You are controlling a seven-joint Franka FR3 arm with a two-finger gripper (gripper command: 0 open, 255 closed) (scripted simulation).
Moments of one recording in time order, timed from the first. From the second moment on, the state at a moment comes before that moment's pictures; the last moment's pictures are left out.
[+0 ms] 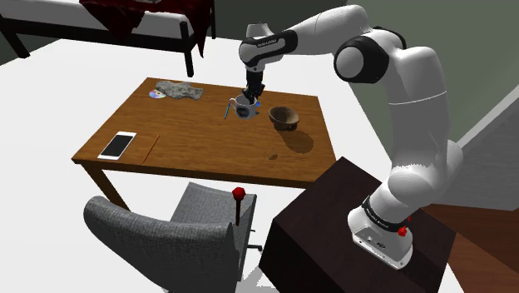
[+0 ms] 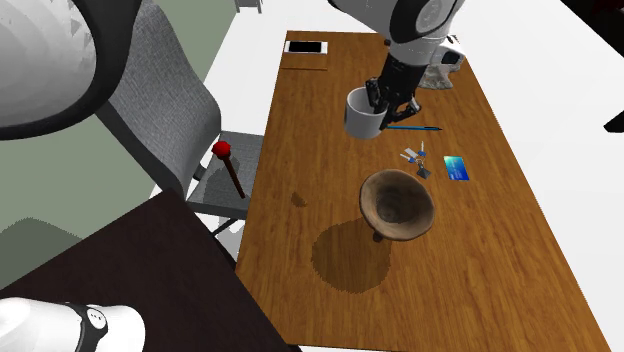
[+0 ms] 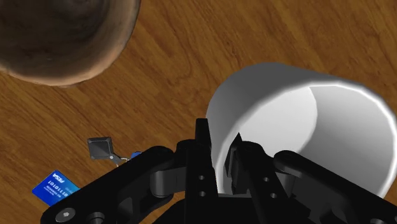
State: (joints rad) arm -0.09 0.68 0.01 -1.38 0.04 1.97 -0.12
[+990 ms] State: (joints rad) arm -0.15 0.55 -0.01 -1.45 0.04 1.91 -0.21
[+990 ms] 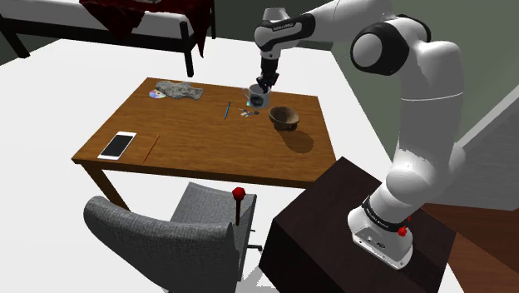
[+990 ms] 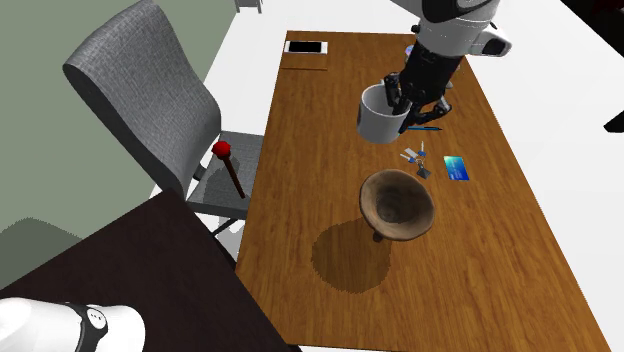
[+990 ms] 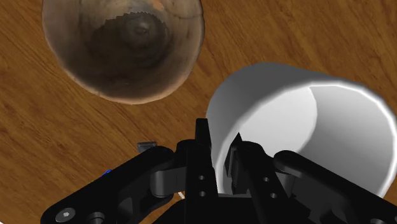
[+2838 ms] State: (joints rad) arm -0.29 0.55 -0.06 -1.66 0.05 2.11 -0.40
